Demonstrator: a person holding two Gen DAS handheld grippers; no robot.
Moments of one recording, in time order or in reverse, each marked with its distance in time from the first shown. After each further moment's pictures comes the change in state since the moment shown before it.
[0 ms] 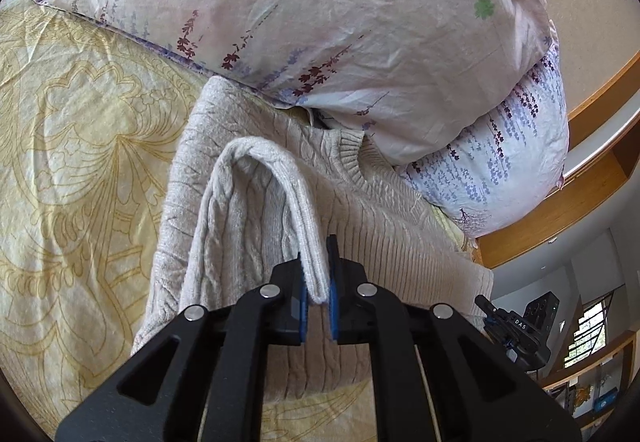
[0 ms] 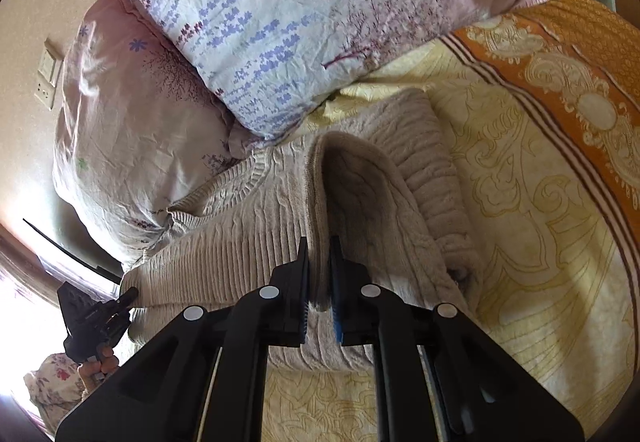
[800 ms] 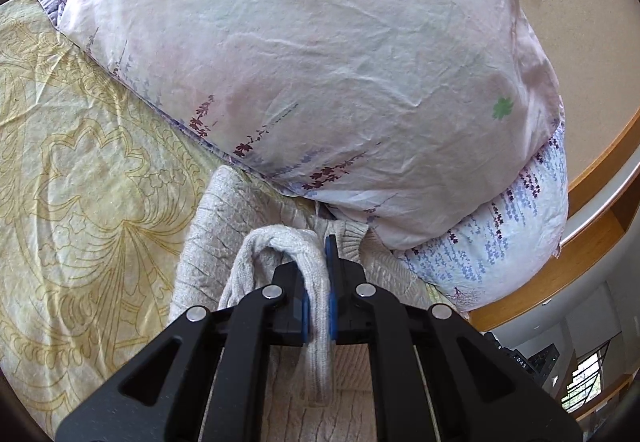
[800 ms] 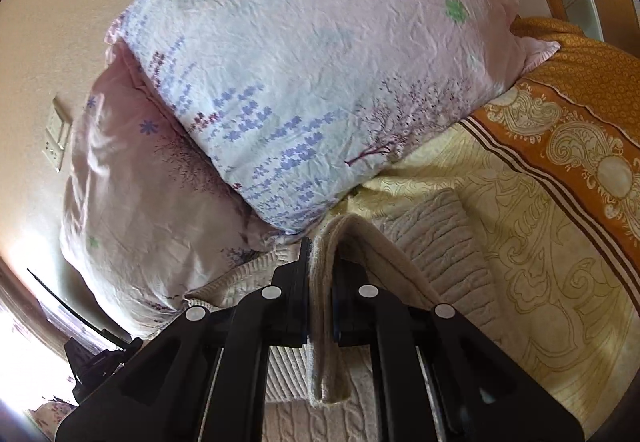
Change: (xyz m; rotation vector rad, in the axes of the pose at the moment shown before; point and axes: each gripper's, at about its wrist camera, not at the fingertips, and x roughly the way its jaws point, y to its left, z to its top) left arm -0.001 0.009 0.028 -0.089 -0.211 0.021; right arm 0.008 0.011 0.039 0.059 -0.221 0.009
